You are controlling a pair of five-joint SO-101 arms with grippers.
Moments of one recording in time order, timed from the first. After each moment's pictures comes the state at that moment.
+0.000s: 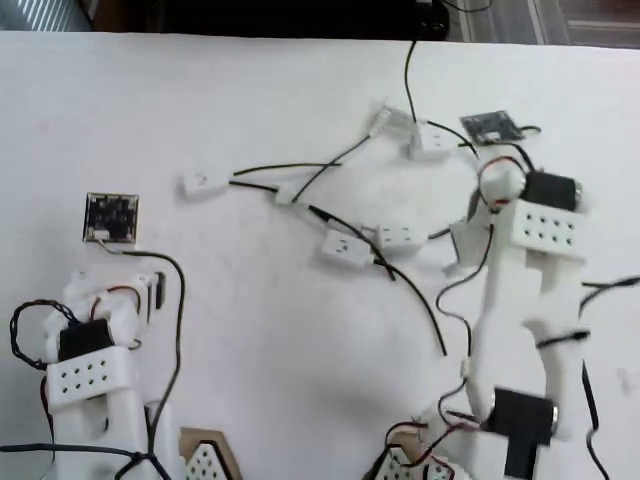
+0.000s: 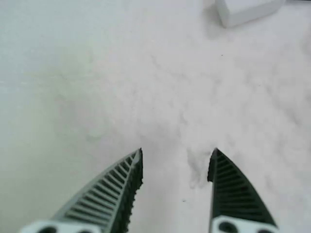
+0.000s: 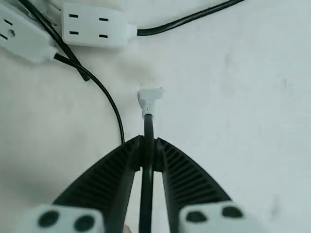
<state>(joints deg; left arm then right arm) -23.7 -56.6 75.2 44.5 -18.5 9.6 -12.3 13.0 87.4 26.4</state>
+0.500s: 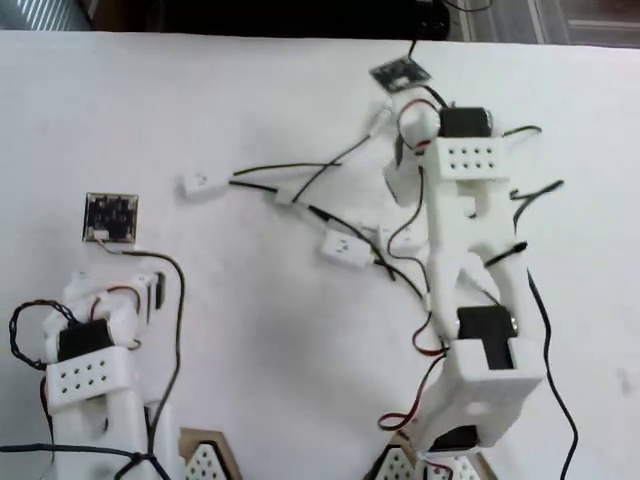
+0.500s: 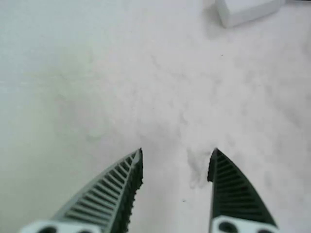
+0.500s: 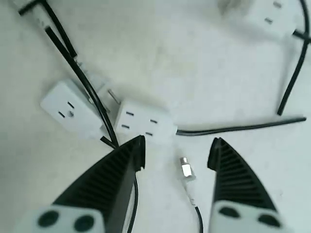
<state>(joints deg) -23.7 -56.6 75.2 44.5 -18.5 -5.9 12.9 -16.9 86.9 24.7</state>
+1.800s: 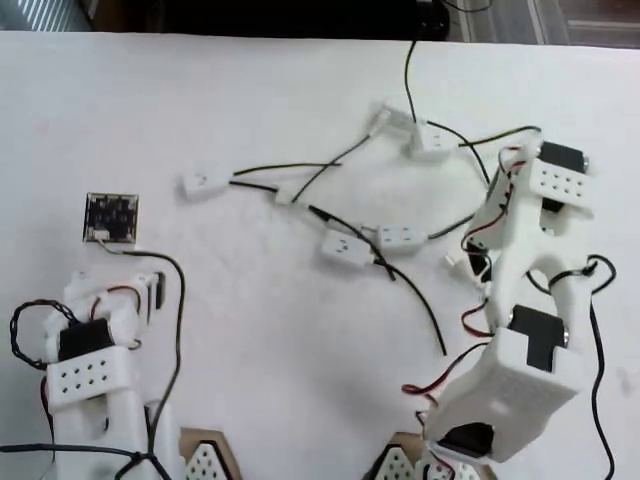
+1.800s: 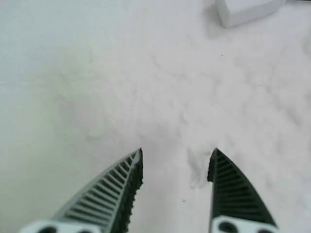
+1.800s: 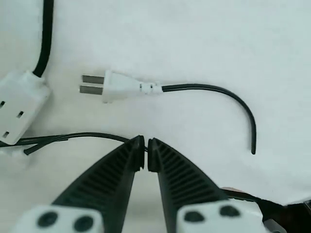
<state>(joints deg) -23.7 -56.6 75.2 44.5 -18.5 16.0 14.4 -3.6 97.3 -20.3</state>
